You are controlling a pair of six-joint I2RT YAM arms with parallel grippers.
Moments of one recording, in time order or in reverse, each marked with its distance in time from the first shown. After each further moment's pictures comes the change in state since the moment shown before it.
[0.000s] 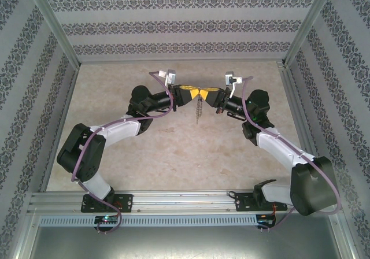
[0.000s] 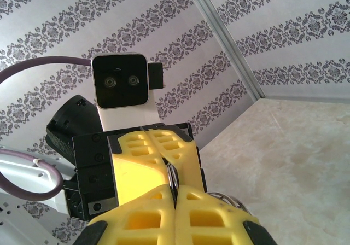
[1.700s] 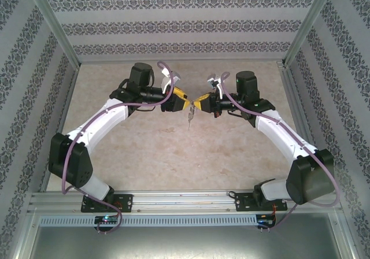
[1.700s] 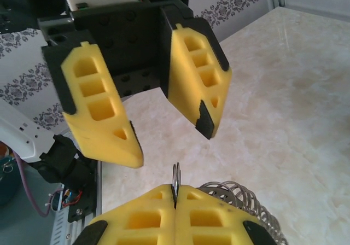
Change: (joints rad) left arm 0.093 -0.087 0.348 -1.295 0.164 0.809; right arm 0.013 0.104 0.337 -0.892 -0.200 -0.689
